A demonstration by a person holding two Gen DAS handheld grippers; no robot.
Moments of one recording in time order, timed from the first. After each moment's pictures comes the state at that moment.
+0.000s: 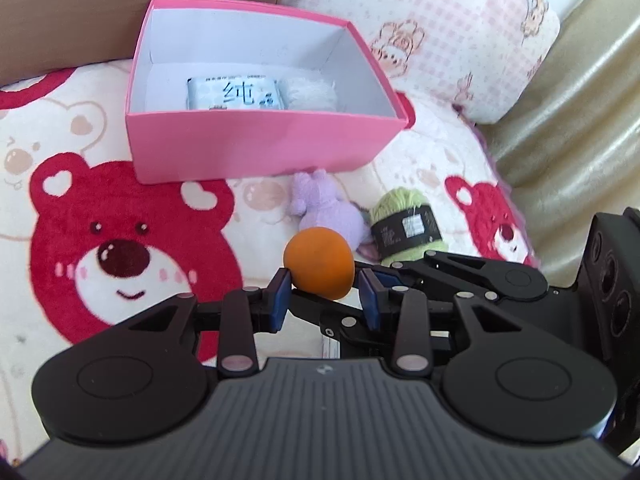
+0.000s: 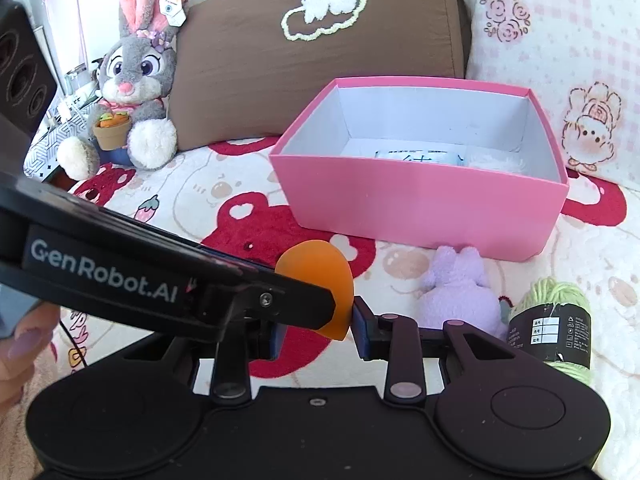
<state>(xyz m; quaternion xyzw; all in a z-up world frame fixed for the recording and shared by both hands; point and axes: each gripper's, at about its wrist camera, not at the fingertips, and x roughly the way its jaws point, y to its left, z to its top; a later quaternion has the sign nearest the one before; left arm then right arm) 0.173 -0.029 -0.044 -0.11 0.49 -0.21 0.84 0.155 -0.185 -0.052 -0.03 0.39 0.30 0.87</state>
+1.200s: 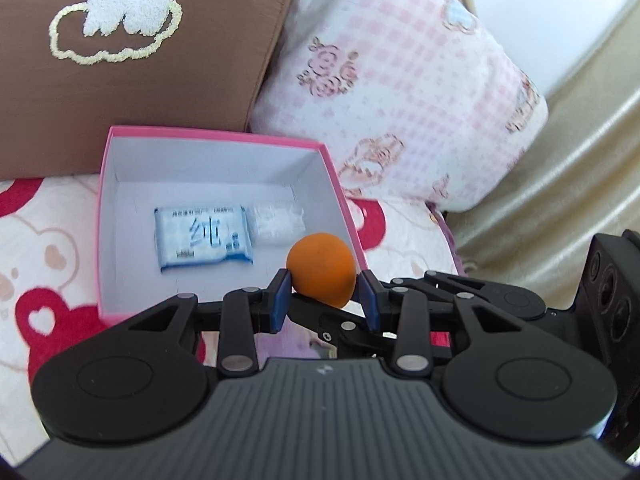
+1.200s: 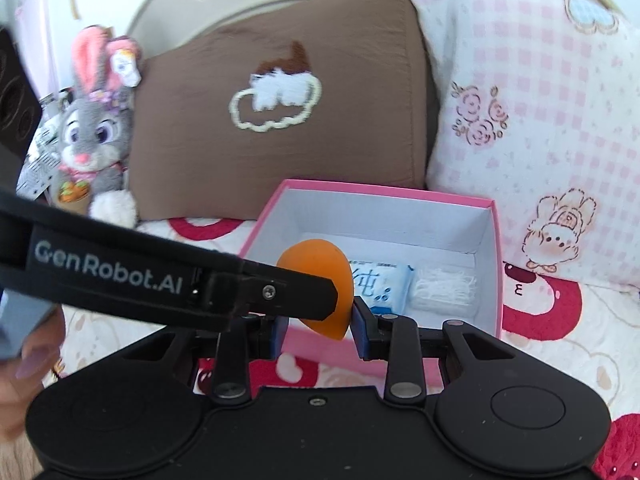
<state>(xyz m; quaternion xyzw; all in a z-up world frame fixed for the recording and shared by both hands) 0.296 -0.029 0.037 -0.17 0.43 -0.23 0.85 0.284 -0.193 0.047 -0.02 0.39 0.24 0.89</state>
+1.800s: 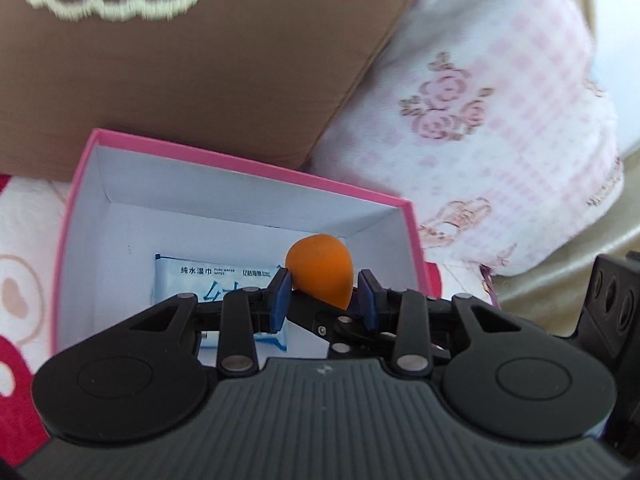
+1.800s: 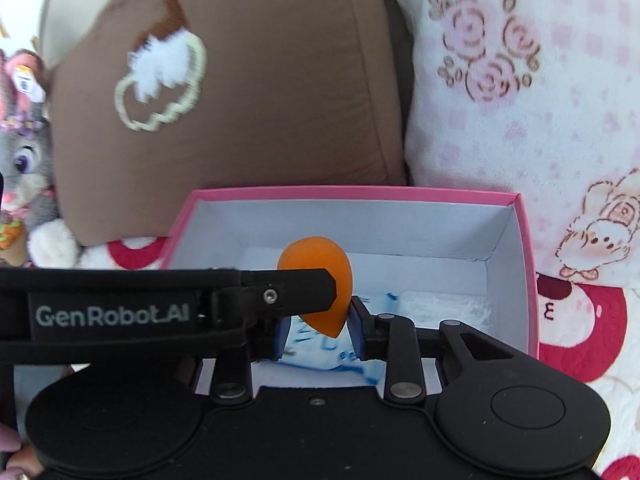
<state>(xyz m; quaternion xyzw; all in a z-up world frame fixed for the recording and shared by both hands) 0.421 -0.034 -0.041 -0.24 0.45 -0.17 0.84 0.422 -0.175 -0.024 0.00 0.46 0.21 0.86</state>
